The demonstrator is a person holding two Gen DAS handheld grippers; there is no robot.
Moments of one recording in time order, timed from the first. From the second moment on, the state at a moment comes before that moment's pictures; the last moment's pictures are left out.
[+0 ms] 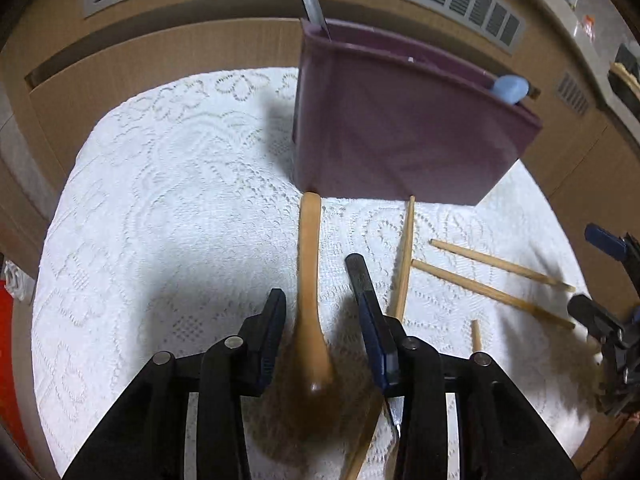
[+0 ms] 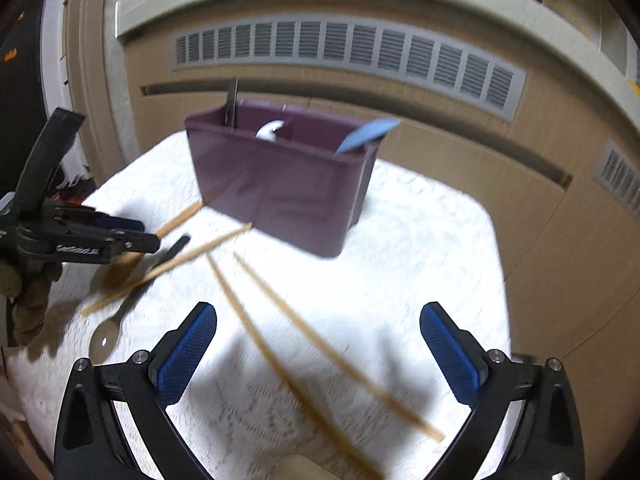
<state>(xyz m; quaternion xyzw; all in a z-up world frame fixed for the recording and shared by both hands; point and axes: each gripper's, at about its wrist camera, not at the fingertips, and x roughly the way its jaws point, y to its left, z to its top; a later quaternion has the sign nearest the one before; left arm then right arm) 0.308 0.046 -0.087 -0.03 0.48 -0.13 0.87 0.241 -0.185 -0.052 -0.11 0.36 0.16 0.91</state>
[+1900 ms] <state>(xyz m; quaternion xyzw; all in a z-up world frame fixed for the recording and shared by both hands) 0.266 0.050 -0.046 -0.05 0.47 -0.15 0.87 0.246 -0.163 -0.076 -0.09 0.49 0.27 0.83</state>
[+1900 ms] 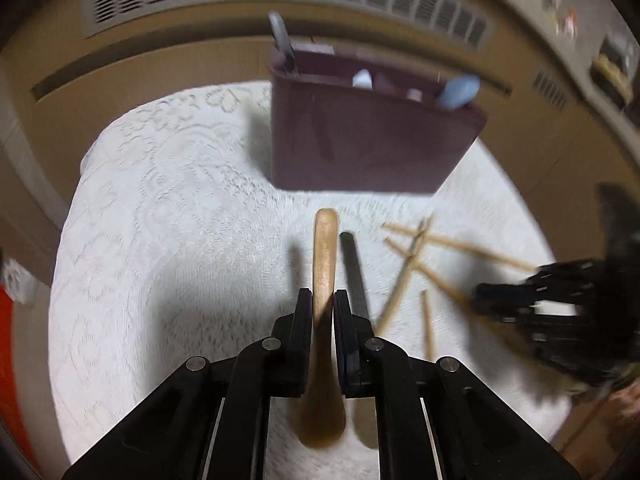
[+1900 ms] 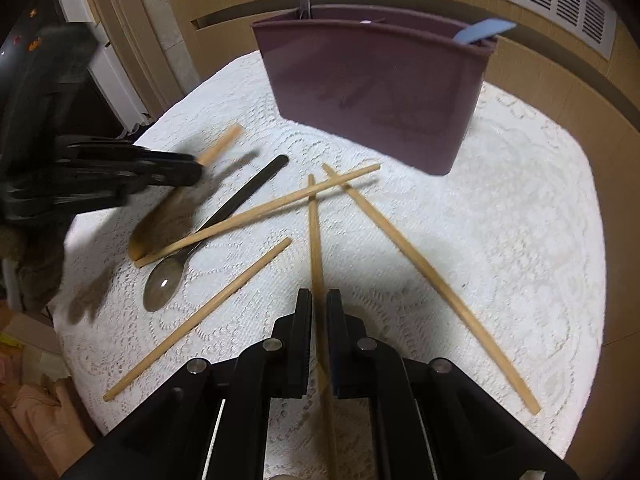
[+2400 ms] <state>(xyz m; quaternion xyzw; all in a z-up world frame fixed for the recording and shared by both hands) 0.236 0.064 -0.038 -0.08 0.43 -0.15 0.89 0.262 -0.143 -0.077 -0.12 0.51 0.26 0.81</state>
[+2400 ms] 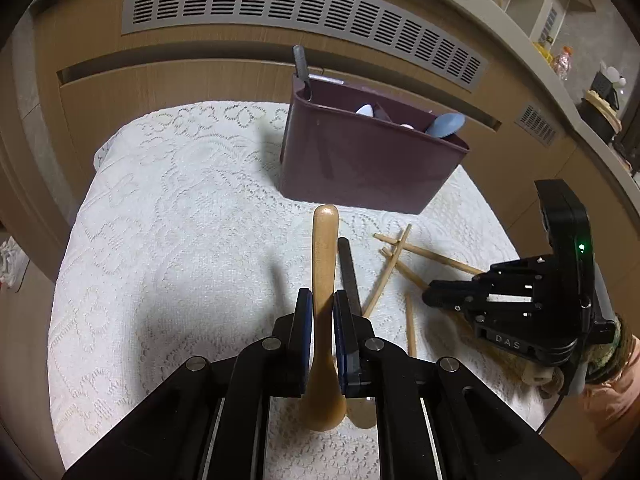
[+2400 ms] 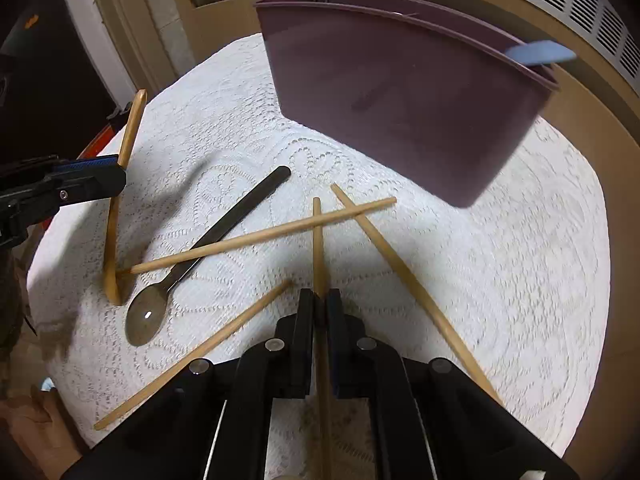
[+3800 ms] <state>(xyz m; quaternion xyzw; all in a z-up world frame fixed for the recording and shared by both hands) 0.241 0.056 0.234 -0.04 0.13 -0.19 0.97 0.209 -0.189 0.251 -0.04 0.10 0.19 0.98</state>
